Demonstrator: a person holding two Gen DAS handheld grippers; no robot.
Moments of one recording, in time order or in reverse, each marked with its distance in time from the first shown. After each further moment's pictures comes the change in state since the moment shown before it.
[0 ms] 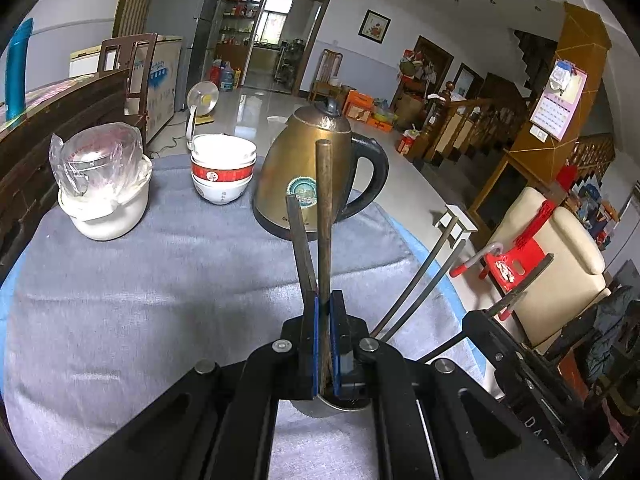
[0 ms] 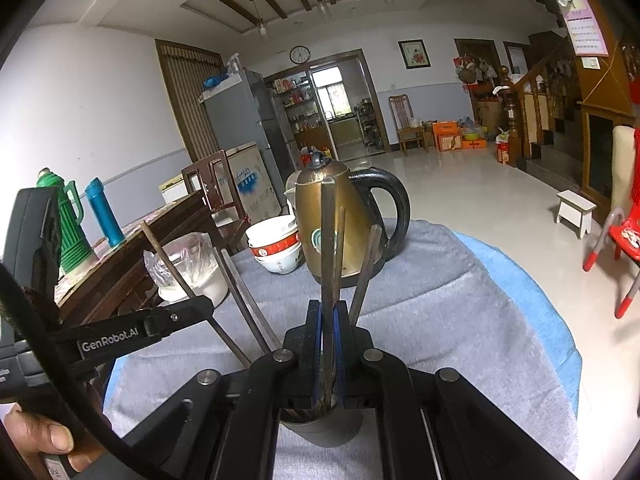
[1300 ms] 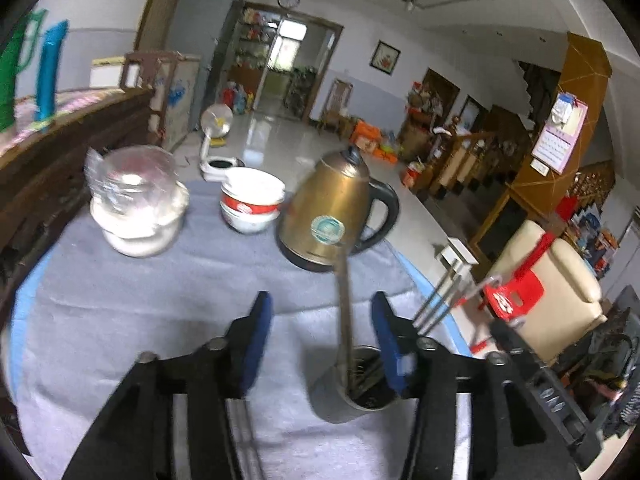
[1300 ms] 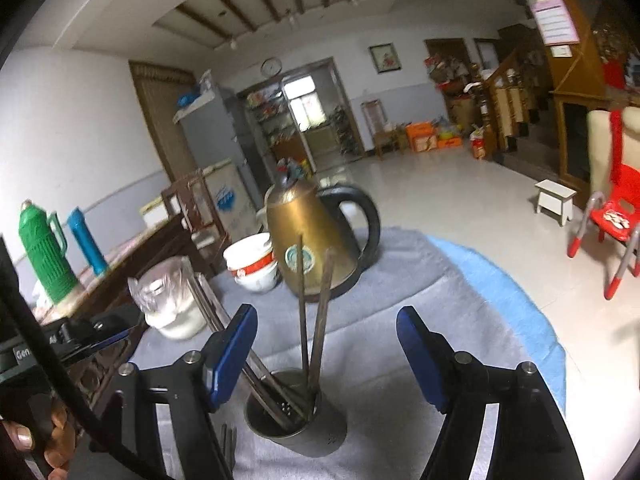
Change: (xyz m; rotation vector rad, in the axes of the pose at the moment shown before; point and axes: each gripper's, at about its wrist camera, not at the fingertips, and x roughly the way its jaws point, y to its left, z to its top) left arm -0.065 0.039 -0.003 -0.051 -0.136 0.023; right arm -0.019 -0.021 0.009 0.100 -0.061 -0.068
